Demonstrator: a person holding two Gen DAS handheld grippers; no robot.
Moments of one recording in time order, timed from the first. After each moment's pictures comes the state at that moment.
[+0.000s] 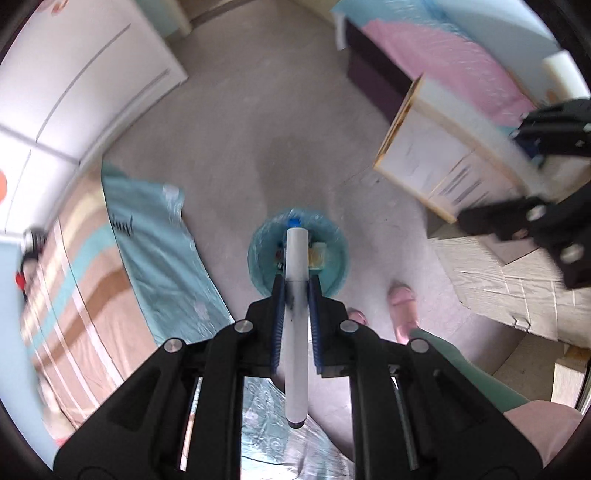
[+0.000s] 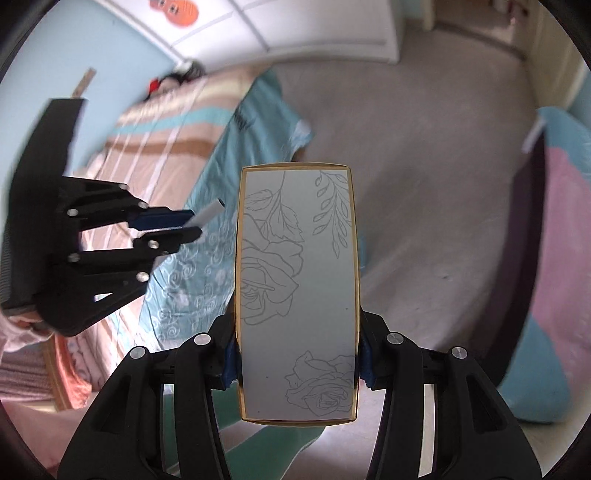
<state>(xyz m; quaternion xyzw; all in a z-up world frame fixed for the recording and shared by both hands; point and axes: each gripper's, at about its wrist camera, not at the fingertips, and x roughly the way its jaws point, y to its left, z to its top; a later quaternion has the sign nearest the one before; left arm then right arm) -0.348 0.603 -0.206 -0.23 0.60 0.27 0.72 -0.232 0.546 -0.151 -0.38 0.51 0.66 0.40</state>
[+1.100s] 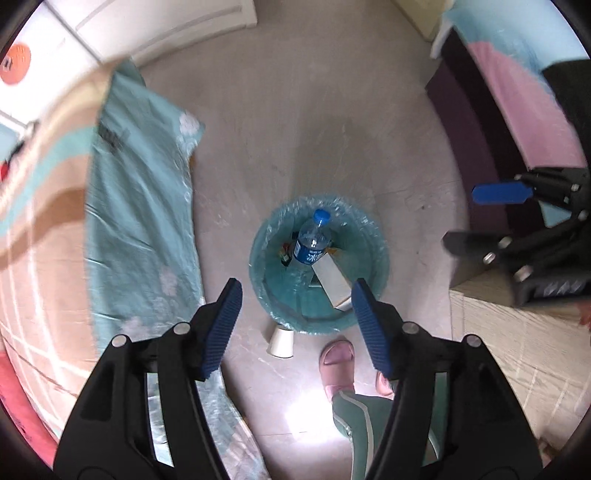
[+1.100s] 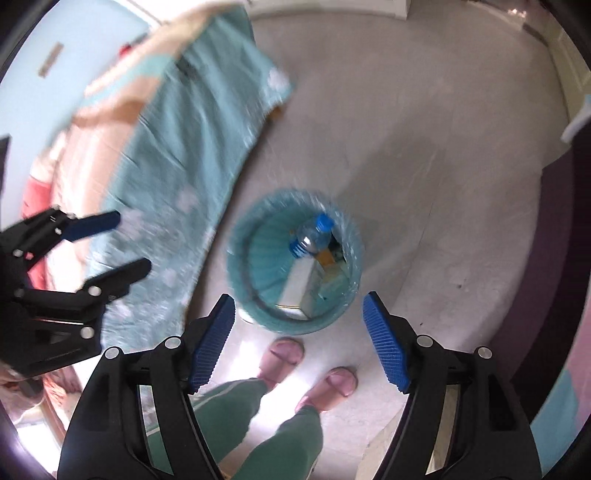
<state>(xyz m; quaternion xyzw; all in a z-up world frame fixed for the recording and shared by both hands) -0.391 0.643 -0.310 -0.33 0.54 0.37 0.68 -0.241 0.610 -0.251 -0.39 0.51 0.65 0.40</state>
